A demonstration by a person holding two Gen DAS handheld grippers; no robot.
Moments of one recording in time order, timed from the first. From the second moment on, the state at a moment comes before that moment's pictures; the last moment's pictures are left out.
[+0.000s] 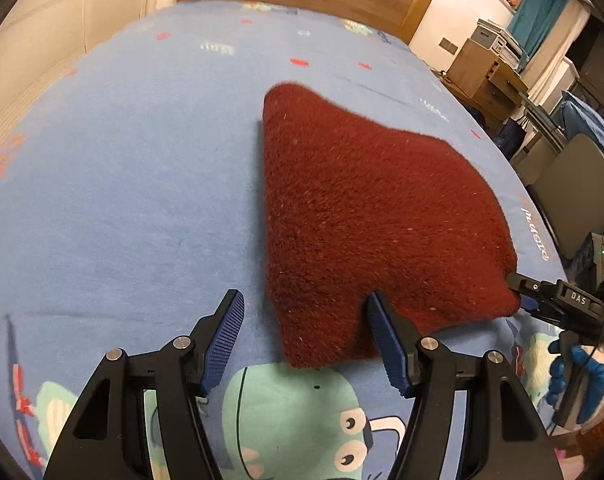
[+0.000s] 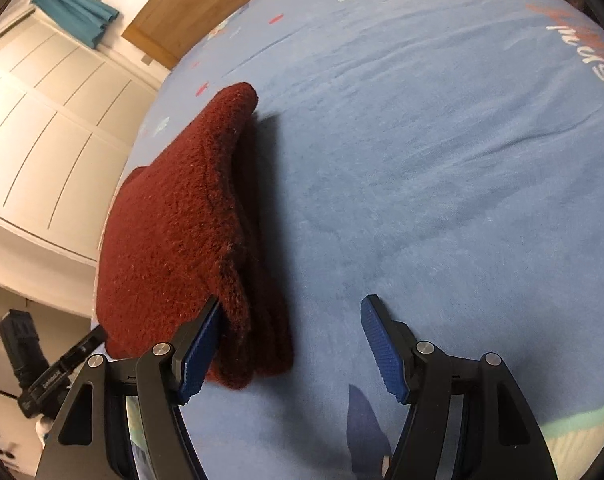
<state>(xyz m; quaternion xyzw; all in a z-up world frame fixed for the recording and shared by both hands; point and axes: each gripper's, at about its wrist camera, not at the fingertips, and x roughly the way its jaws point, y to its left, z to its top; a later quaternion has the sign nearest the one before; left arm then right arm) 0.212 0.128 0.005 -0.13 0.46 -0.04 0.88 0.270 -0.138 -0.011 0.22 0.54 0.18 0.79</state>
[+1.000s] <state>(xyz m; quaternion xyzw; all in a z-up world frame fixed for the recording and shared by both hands) 0.031 0.073 0.072 -0.05 0.35 0.05 0.94 0.084 -0.120 0.089 0.12 0.43 0.13 0.88</state>
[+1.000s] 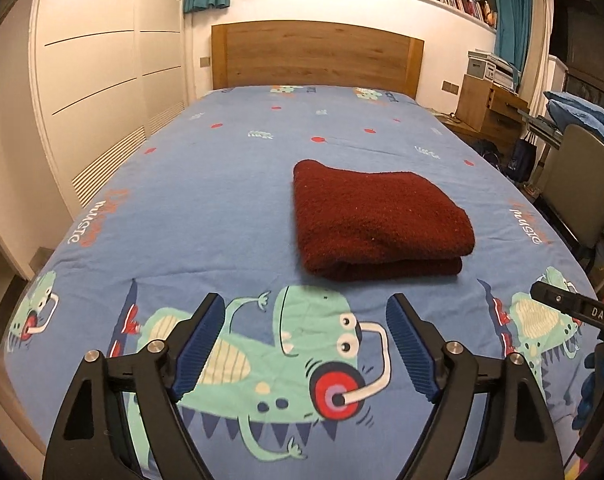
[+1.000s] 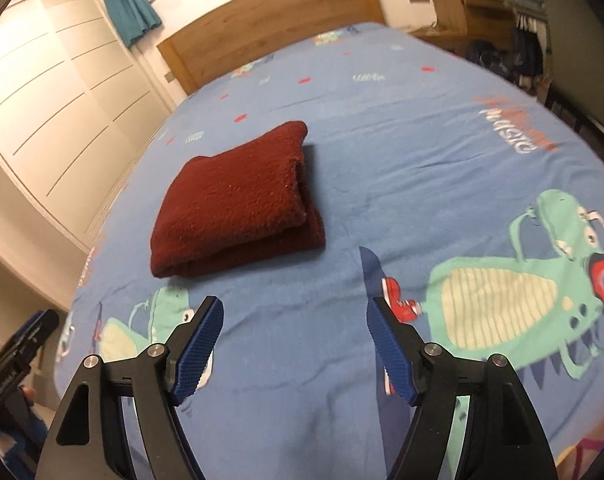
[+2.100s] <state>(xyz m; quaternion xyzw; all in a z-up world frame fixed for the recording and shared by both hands) -0.032 0.068 0.078 -0.05 0.30 0.07 0.95 0.001 -0.127 0.116 0.04 0.35 0.07 0.93</state>
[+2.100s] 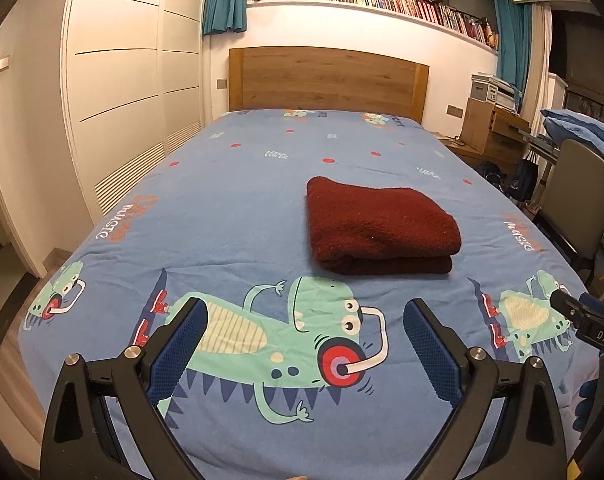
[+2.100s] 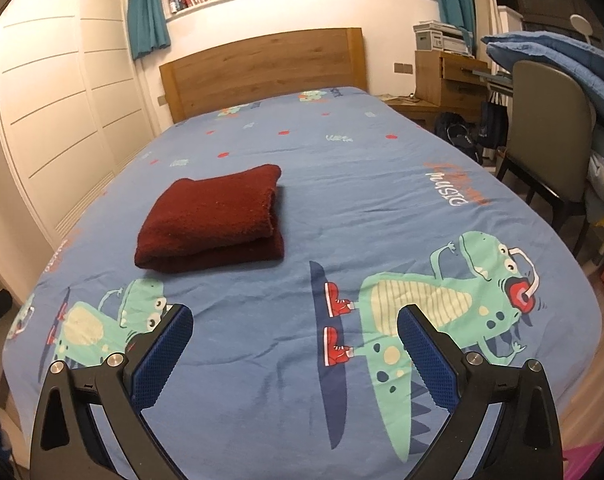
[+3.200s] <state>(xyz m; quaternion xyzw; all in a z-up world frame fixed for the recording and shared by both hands) -0.033 0.079 0.065 -0.05 0.30 0.09 0.95 0.004 -0.135 0.114 0.02 0.34 0.06 0.94</state>
